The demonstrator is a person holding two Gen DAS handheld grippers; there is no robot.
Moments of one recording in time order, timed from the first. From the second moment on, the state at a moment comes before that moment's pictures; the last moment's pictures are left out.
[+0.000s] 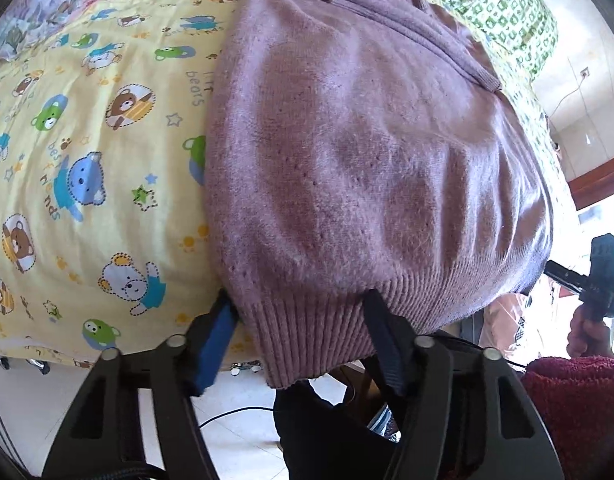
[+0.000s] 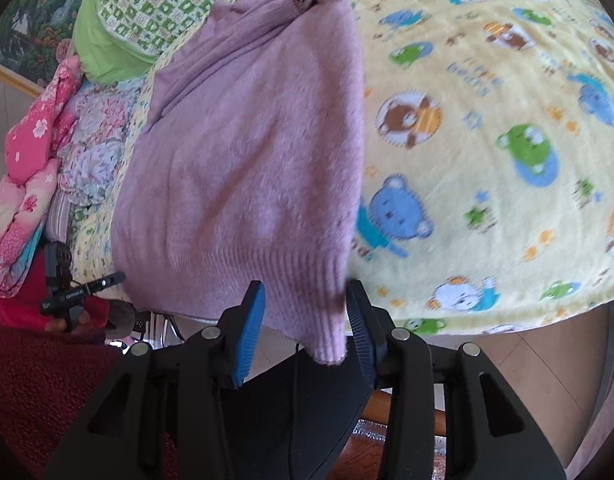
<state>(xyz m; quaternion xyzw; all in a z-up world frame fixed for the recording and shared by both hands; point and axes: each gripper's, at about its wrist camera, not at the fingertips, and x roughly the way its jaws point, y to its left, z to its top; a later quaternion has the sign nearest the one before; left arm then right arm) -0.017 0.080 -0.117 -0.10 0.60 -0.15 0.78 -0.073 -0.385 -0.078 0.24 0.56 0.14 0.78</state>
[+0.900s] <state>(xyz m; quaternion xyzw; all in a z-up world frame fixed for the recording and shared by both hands) 0.010 0.093 -0.010 -0.16 0.49 -0.22 0.83 -0.042 -0.393 0.002 0.34 0.44 0.23 0.80</state>
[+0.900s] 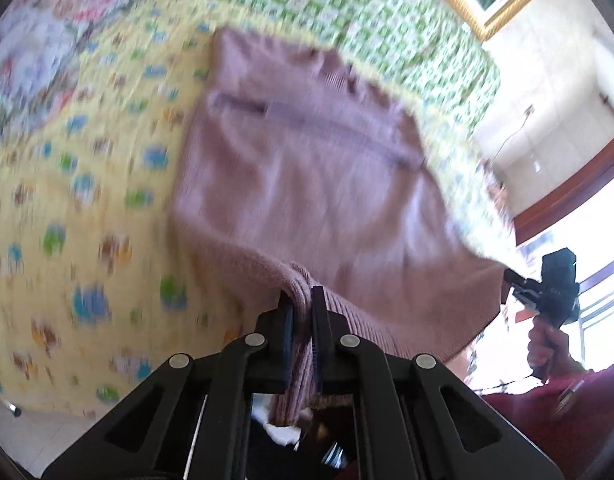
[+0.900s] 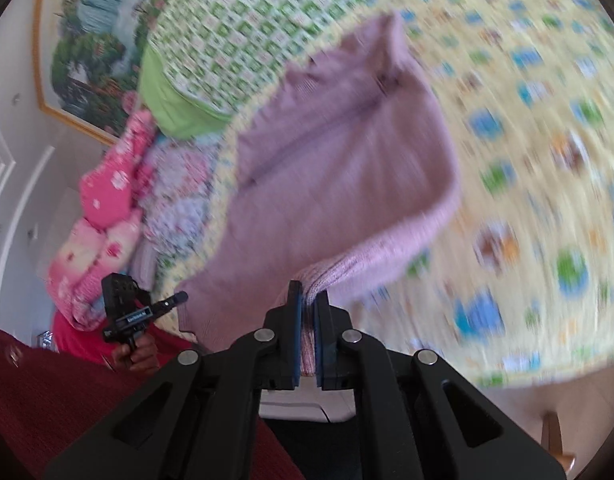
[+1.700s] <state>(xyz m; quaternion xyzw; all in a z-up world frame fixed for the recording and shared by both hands) 0.311 0.069 0.015 -0.19 0.42 -0.15 0.87 0.246 -0.443 0.013 0.36 0.37 0.13 0.85</state>
